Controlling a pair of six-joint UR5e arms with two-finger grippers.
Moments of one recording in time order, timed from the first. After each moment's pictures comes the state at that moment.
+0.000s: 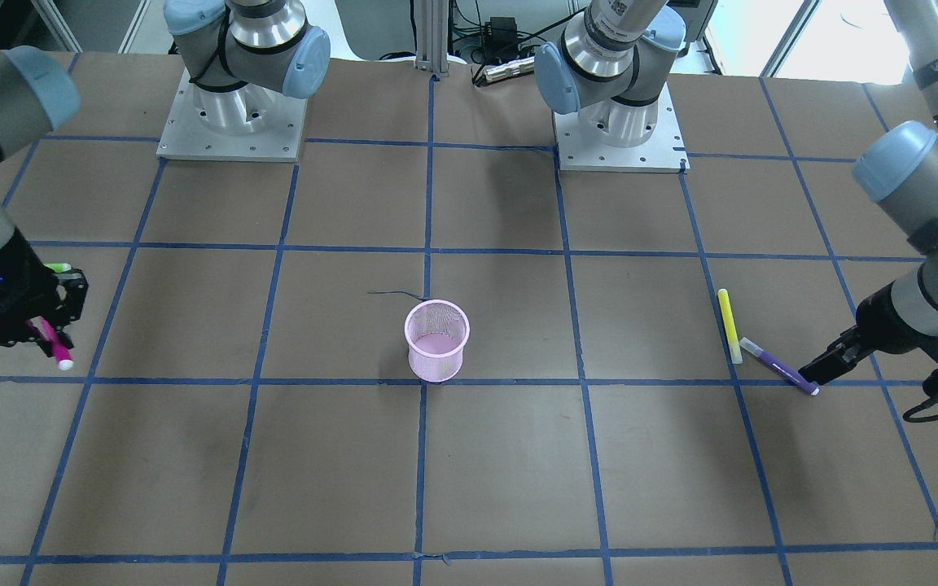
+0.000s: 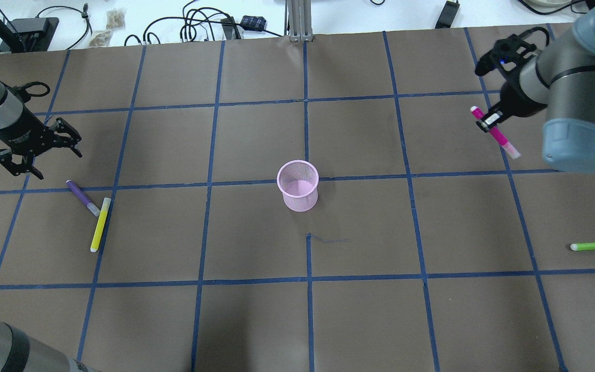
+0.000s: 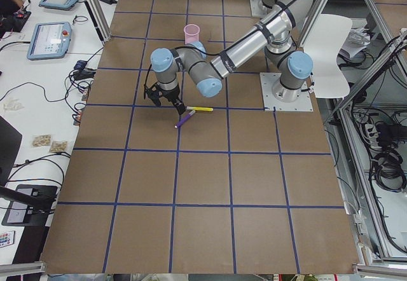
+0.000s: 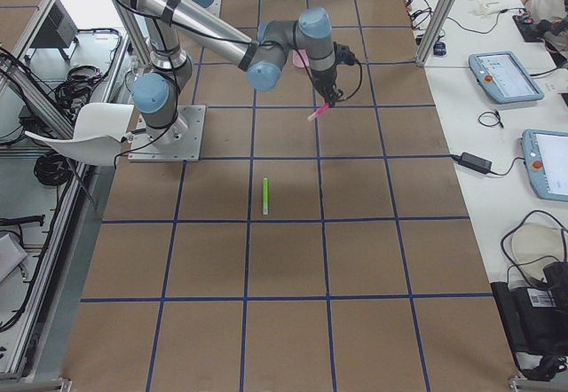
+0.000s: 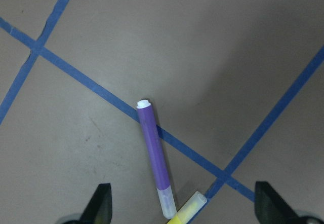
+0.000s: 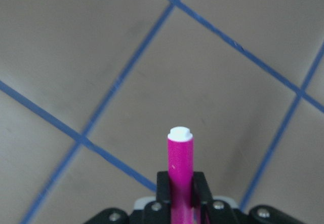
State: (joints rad) left arm -1.04 -1.98 -1.71 -1.09 1.62 -0.14; right arm 1.42 -1.48 1.93 -2.35 -1.45 -0.76
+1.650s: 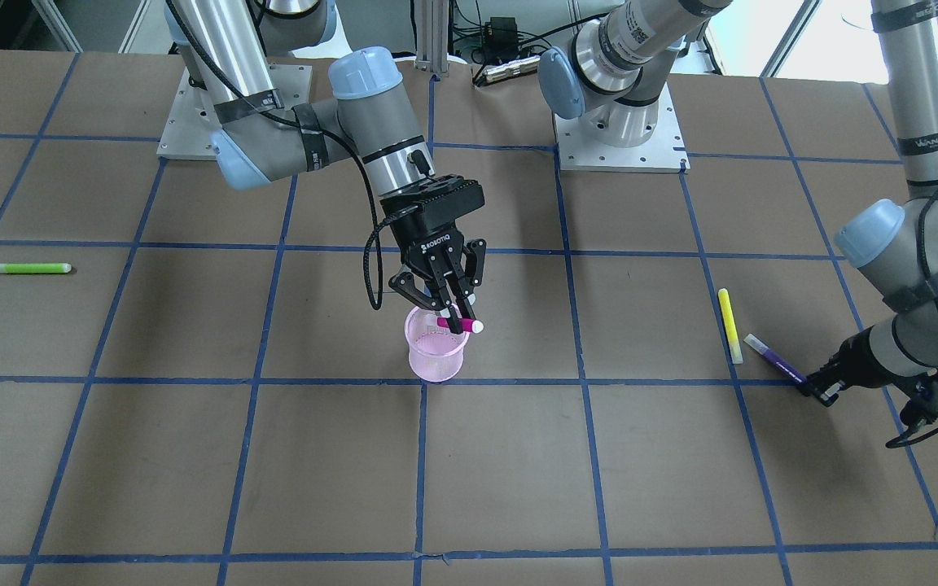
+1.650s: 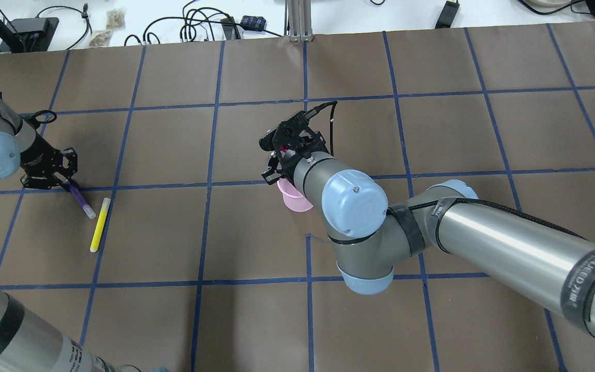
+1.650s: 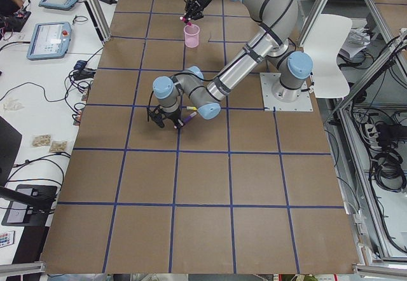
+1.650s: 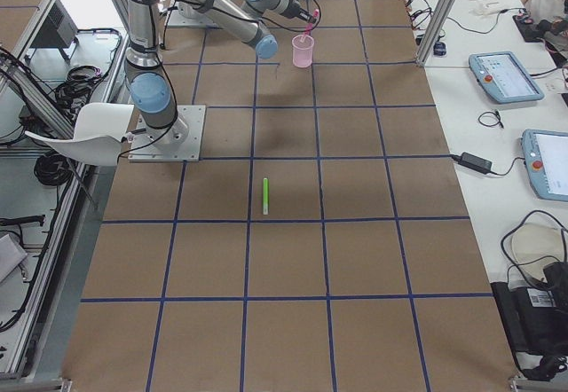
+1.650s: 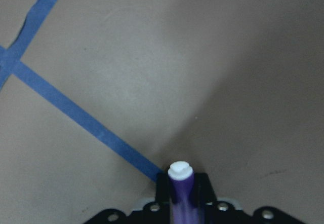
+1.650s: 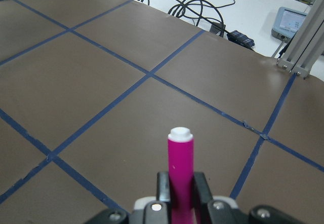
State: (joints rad) left arm -1.00 -2.10 -1.73 -0.98 1.61 -0.15; right arm 2.01 -1.22 2.10 -3.33 -1.52 -0.20
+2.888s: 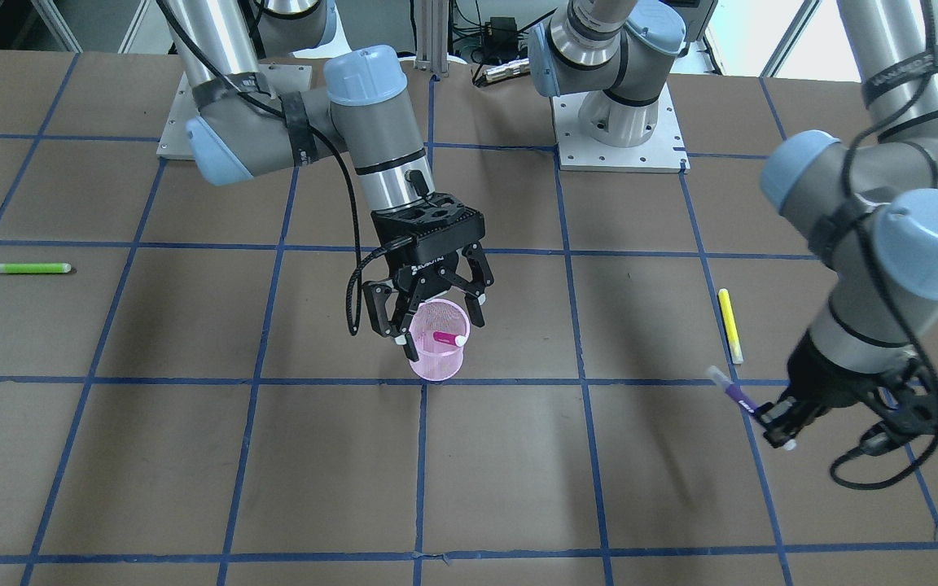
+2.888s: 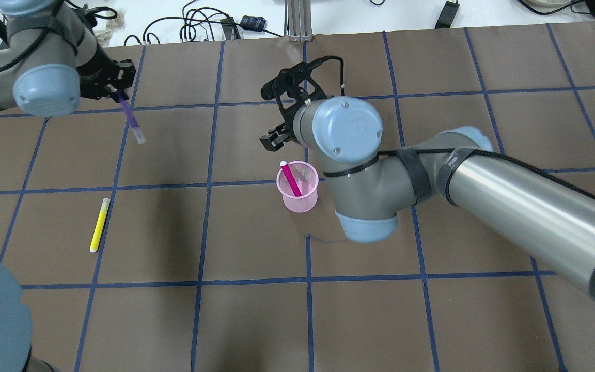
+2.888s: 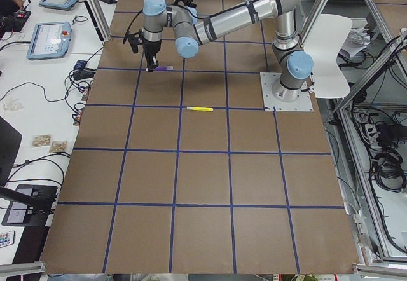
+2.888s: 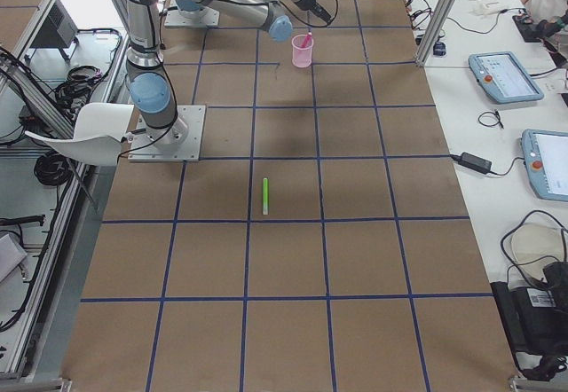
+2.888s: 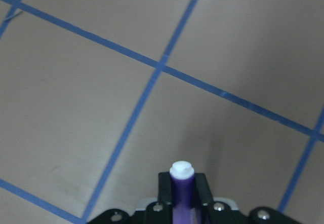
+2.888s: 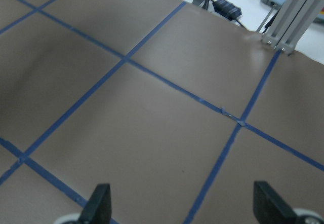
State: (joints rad) left arm -1.45 -1.94 -1.58 -0.93 1.63 -0.31; right arm 1.91 -1.29 1.81 -2.71 -1.53 -0.20
